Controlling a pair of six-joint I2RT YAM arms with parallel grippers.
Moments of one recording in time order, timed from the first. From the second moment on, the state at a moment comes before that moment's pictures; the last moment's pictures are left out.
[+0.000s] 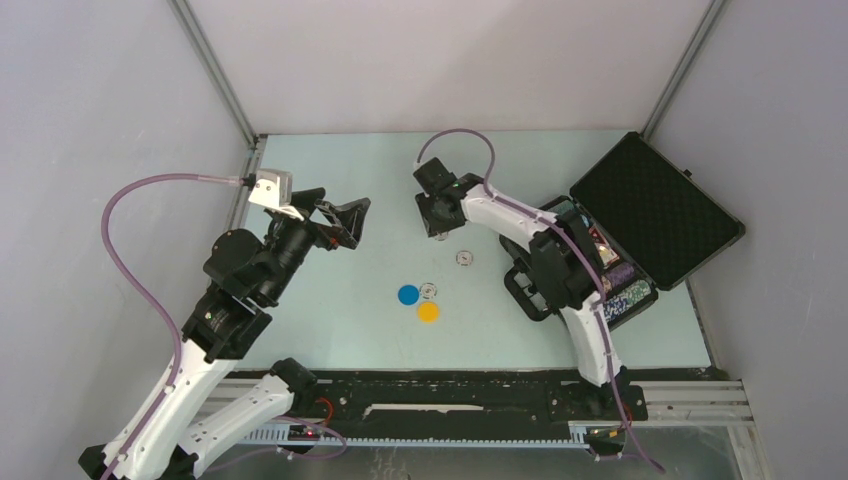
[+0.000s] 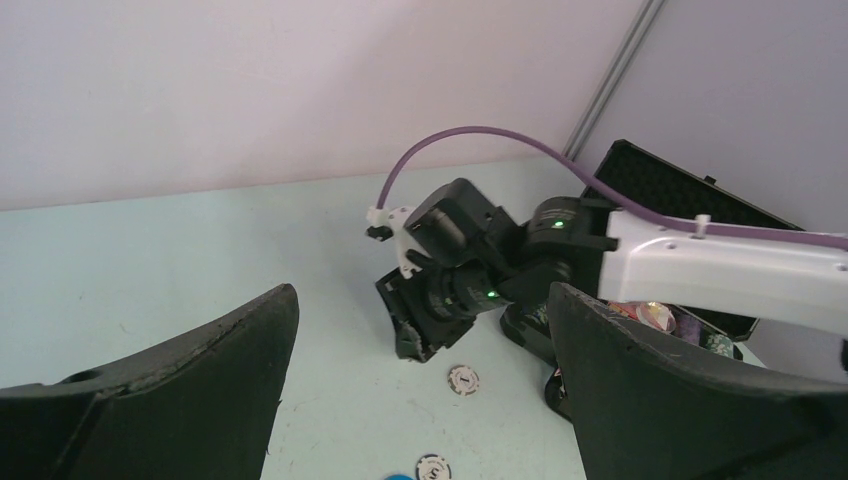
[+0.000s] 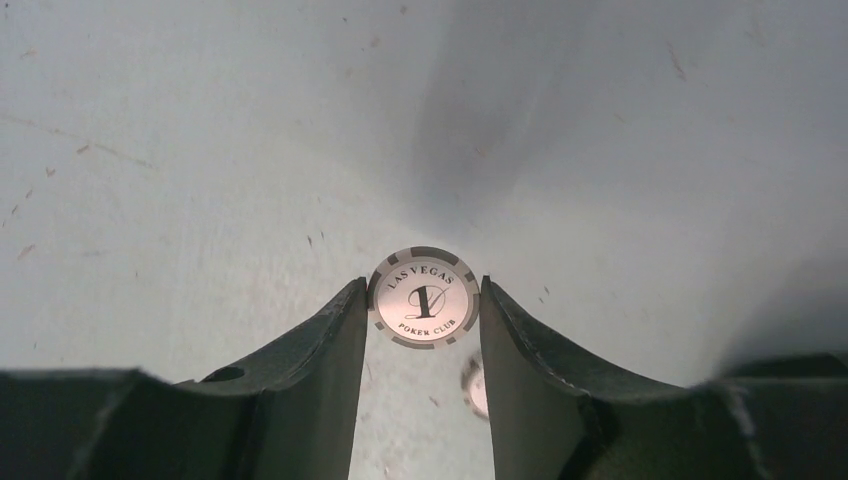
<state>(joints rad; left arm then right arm) -0.61 0.68 1.01 -0.24 -0.17 -0.23 0.69 2.24 1.87 -0.68 0.13 0.28</state>
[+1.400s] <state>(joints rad) -0.61 0.70 1.01 -0.24 -0.17 -0.23 0.66 2.01 1.45 -0.57 0.17 0.32</state>
